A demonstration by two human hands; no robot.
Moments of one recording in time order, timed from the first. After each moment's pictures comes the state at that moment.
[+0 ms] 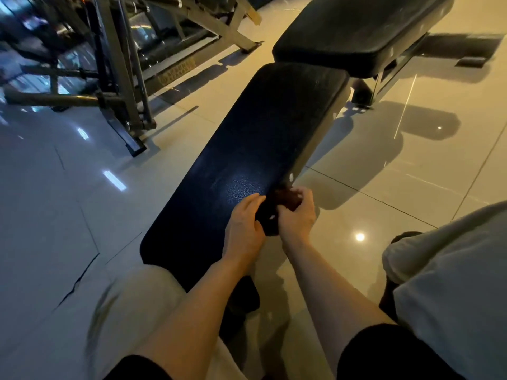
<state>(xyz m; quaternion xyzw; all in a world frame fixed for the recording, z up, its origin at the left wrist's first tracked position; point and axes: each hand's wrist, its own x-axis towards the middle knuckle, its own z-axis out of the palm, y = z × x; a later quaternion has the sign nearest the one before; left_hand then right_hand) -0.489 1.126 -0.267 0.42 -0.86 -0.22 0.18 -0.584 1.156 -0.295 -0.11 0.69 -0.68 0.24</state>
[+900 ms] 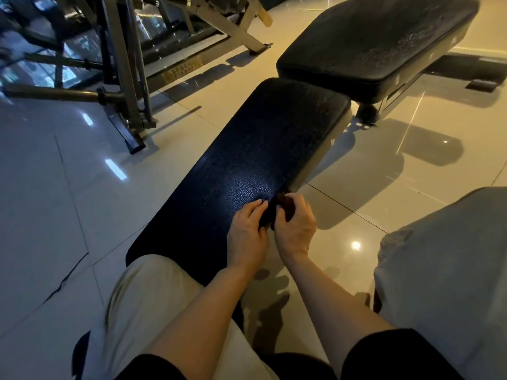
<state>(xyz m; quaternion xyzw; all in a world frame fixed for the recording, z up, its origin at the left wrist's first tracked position) -0.542 1.112 -0.269 0.46 -0.85 -0.17 0.21 -0.632 1.135 -0.295 -0.28 0.75 -0.59 0.10</state>
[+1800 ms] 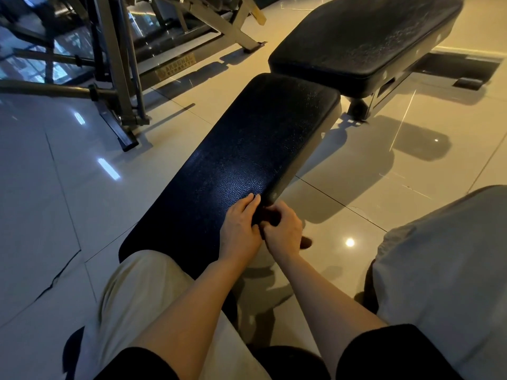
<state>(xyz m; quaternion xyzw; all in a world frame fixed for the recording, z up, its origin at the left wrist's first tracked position) -0.538 1.116 -0.271 0.46 -0.85 -0.18 0.17 -0.625 1.153 -0.305 -0.32 0.75 -0.54 0.22</state>
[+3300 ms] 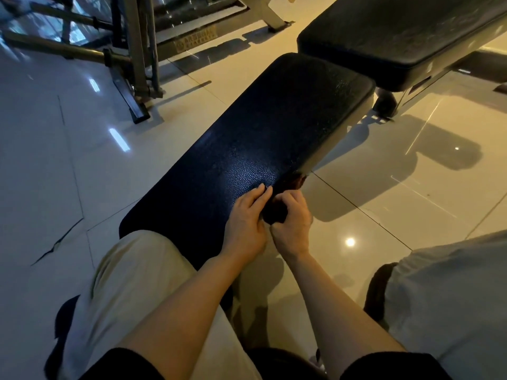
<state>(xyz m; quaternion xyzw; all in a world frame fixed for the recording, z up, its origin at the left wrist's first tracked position) -0.531 1.115 -0.282 0.44 -0.85 -0.21 0.19 -0.630 1.148 -0.313 -0.44 0.67 -0.58 0.12</state>
